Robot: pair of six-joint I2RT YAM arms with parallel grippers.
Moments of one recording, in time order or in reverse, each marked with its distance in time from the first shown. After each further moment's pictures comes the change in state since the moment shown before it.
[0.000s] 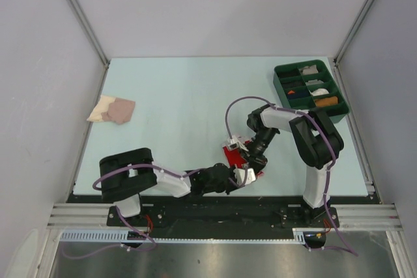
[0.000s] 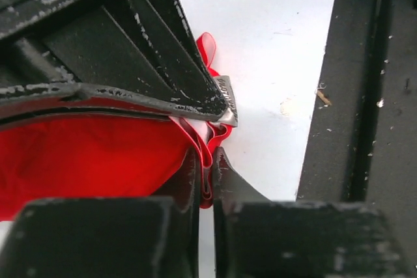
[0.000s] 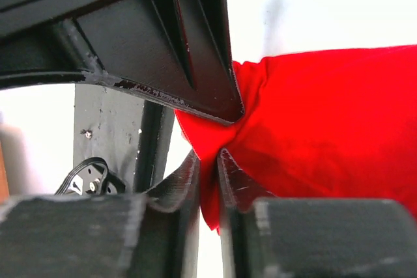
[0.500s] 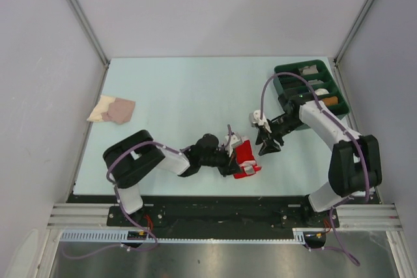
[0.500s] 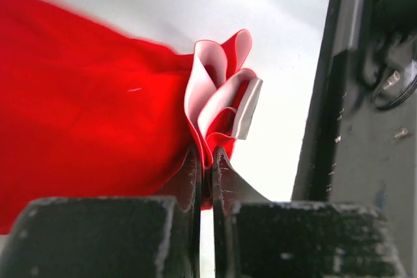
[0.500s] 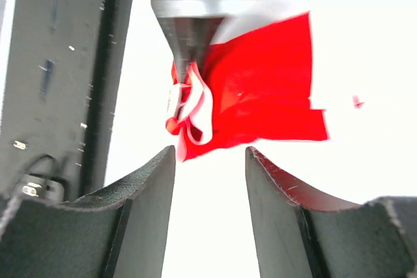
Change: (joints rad) left arm 0.317 0.067 0.059 -0.017 0.493 -0.408; right arm -0.247 -0.341 0.000 0.050 -0.078 -0.085
